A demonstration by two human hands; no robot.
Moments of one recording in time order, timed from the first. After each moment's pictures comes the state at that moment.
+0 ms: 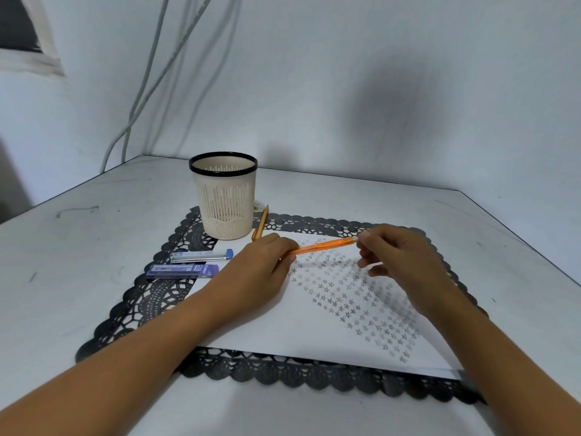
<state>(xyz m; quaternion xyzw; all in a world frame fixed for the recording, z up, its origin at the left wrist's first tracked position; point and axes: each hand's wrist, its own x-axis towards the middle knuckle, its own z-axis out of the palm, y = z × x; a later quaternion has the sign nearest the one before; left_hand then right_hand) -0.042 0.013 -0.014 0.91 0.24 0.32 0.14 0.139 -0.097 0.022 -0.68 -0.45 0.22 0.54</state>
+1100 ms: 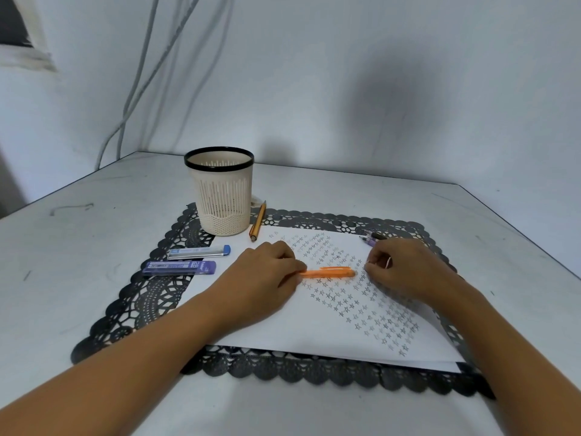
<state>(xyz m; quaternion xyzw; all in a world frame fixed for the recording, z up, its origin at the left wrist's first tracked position) -0.042 0.006 -0.022 0.94 0.23 0.22 0.10 0.174 -0.093 0.005 -0.79 -0.60 0.01 0.14</state>
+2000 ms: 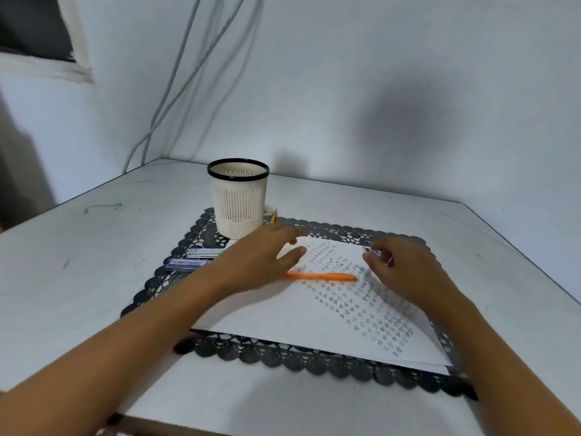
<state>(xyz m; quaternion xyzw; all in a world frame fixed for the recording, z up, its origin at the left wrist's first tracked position) -0.048 0.017 0.010 0.93 0.25 0.24 0.14 0.171 -0.094 0.007 -0.77 -0.59 -0.08 0.23</state>
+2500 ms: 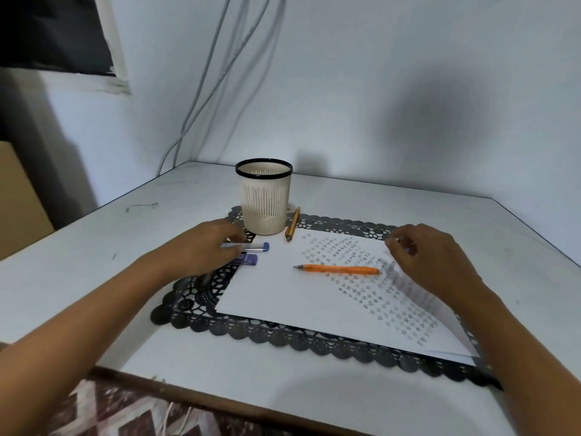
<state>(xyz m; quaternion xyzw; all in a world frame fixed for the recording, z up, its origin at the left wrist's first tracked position) -0.146 0.055 0.010 0.91 0.38 0.15 0.10 0.160 -0.097 0.013 -0.74 -0.60 -0.12 0.28</state>
